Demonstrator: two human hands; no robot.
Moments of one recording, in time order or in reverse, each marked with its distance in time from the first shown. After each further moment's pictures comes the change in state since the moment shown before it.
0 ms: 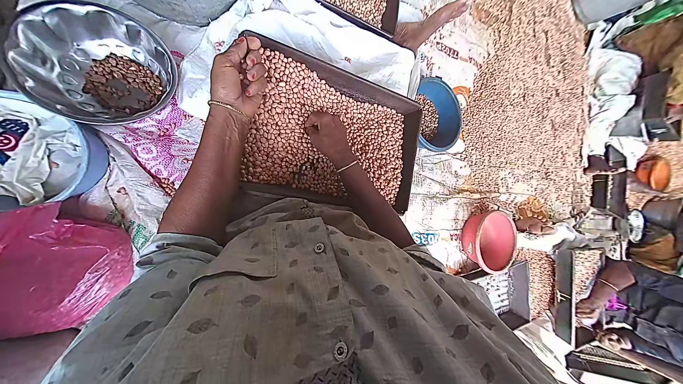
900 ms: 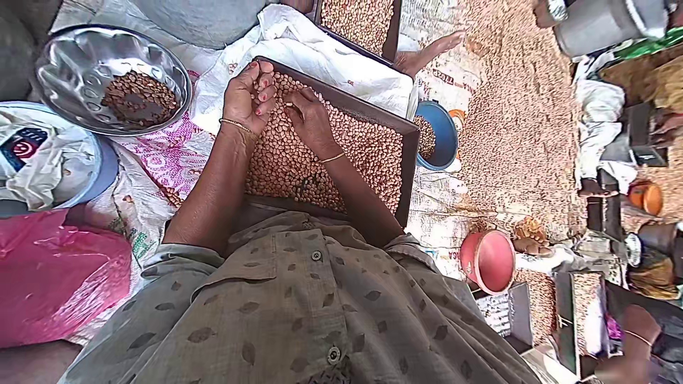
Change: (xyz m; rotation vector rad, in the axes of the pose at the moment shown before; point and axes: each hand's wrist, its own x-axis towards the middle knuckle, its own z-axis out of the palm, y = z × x) left_hand 0.001 0.001 -0.004 0.001 -0.036 -0.017; right_hand 0.056 -0.031 0.007 0.195 0.397 -0.437
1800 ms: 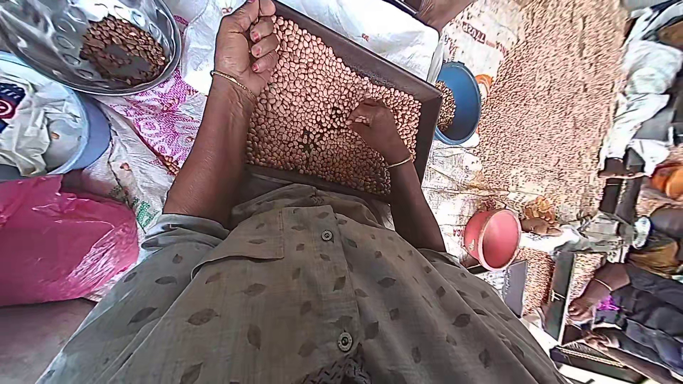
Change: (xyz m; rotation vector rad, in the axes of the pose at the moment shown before) left_hand 0.003 0.006 -0.001 -0.068 -0.044 -0.058; right_hand -0.095 0.068 -0.091 -0.060 -0.320 0.125
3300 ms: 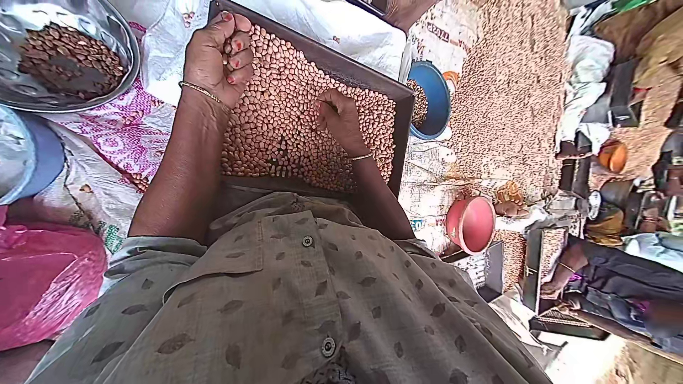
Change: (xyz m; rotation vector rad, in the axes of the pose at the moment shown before) left_hand 0.000 -0.007 0.001 0.172 0.013 -0.042; right_hand 0.026 -0.028 0.027 0.525 0.249 0.202
